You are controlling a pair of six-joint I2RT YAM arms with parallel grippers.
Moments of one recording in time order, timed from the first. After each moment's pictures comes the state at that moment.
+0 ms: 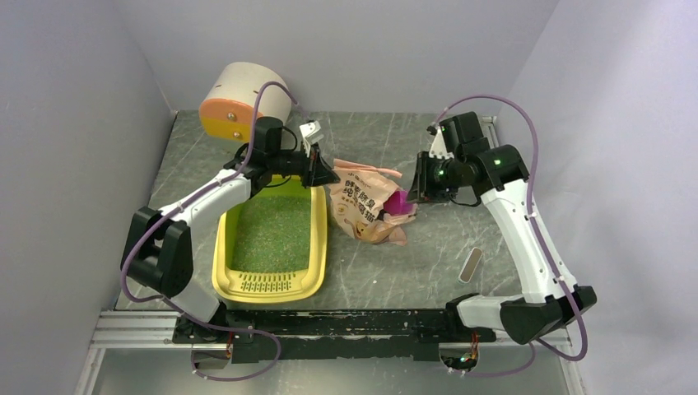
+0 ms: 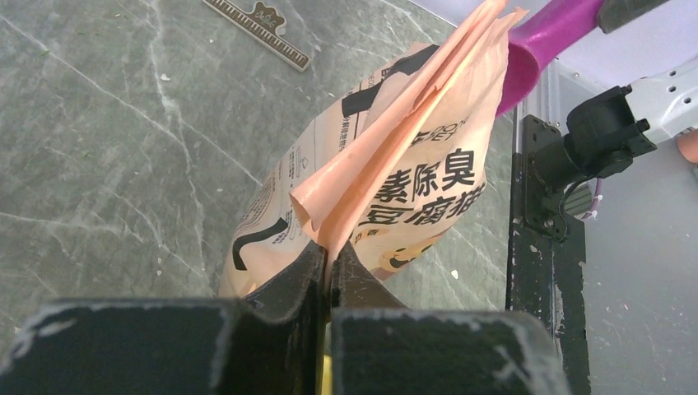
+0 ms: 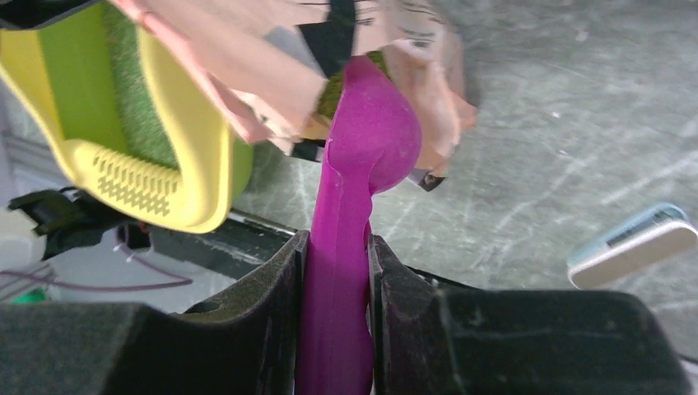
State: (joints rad) left arm -0.46 1.59 1.15 0.01 0.92 -0.01; right arm 0.35 1.28 1.58 -1.31 -0.18 0.33
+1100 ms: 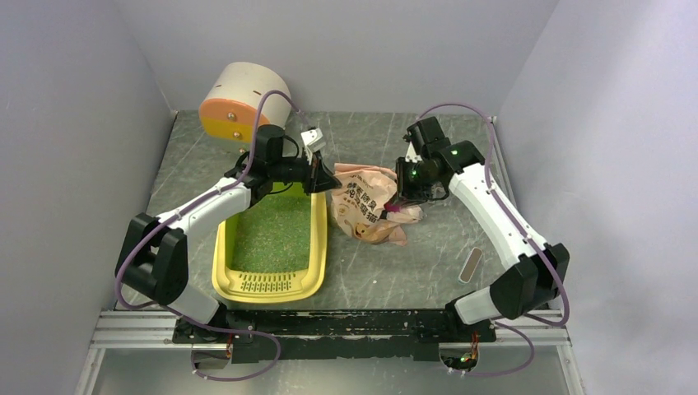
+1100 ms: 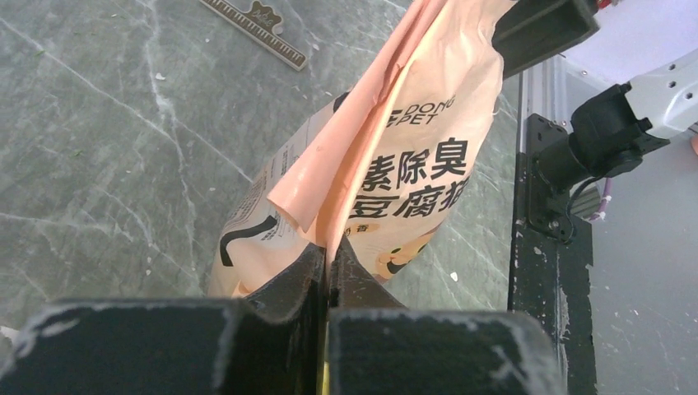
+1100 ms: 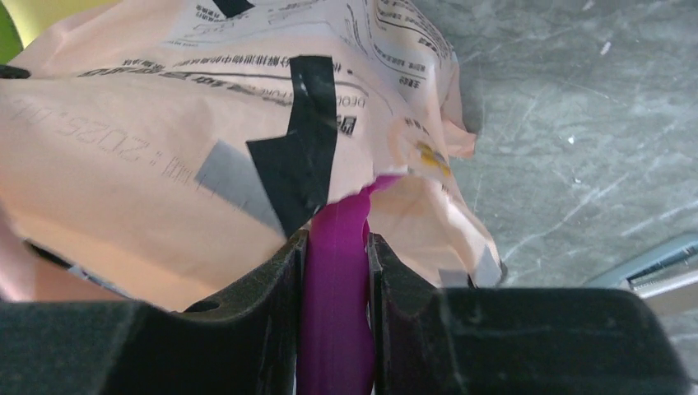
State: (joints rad) left arm -0.49 1.53 1.07 0.08 0.88 -0.02; right arm 0.42 1.43 1.45 -1.13 -0.13 0.38
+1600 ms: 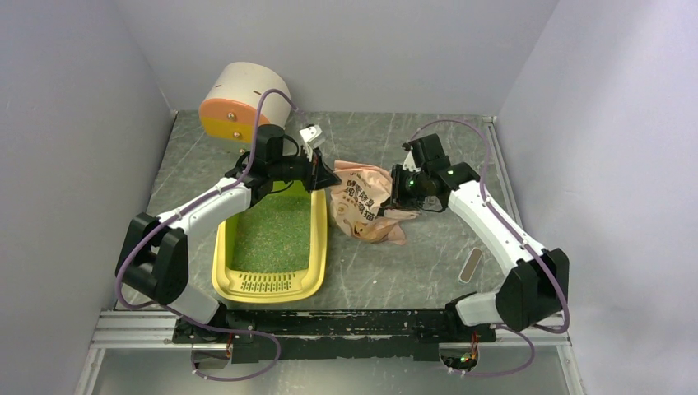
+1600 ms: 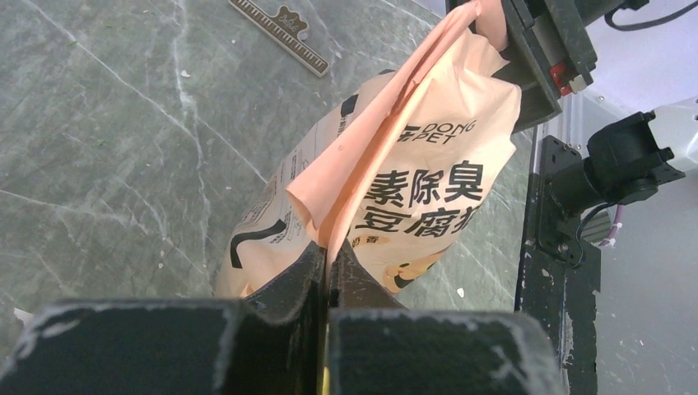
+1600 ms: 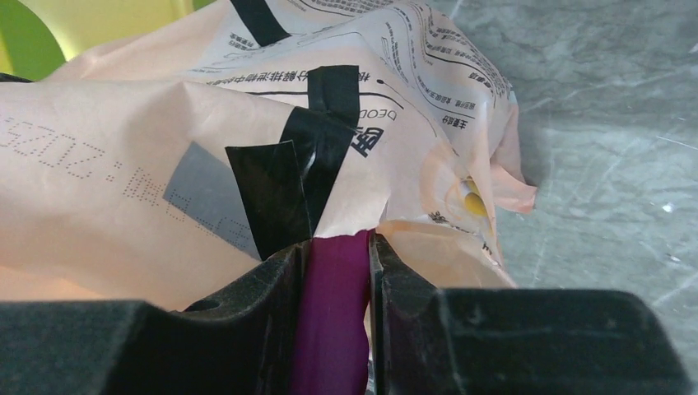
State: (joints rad) left arm -0.49 1.54 1.07 0.10 0.80 -0.07; right arm 0.41 1.38 1.19 -0.80 -0.26 0.45
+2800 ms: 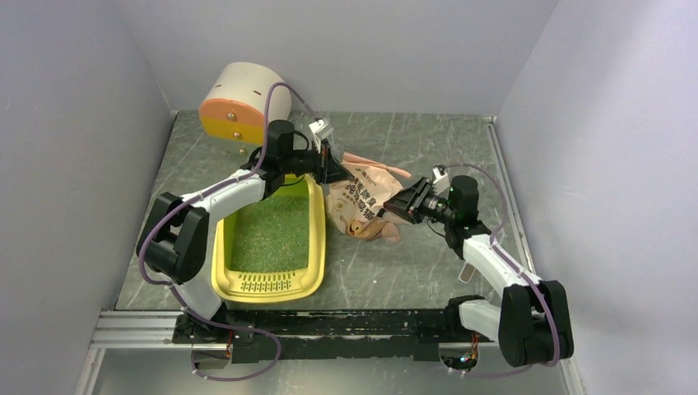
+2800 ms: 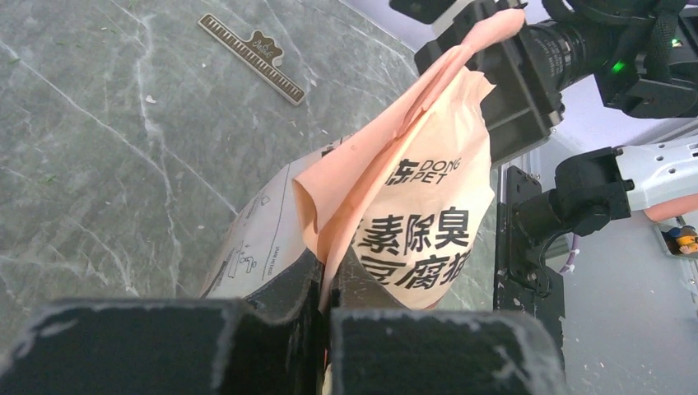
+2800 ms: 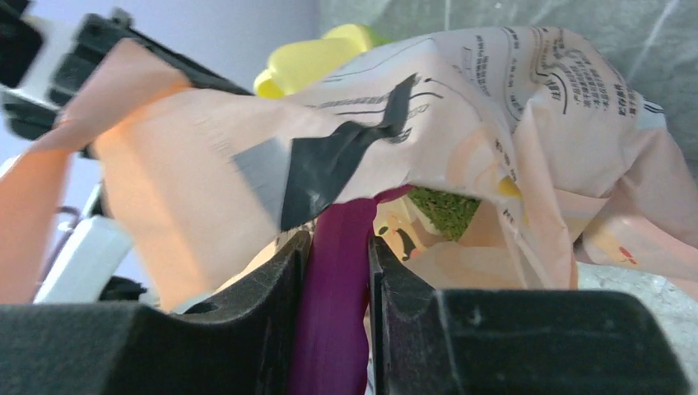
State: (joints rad) left arm -0.50 1.70 1.15 0.26 0.88 -0.24; right arm 0.16 1.16 0.52 0.23 -0.72 1.05
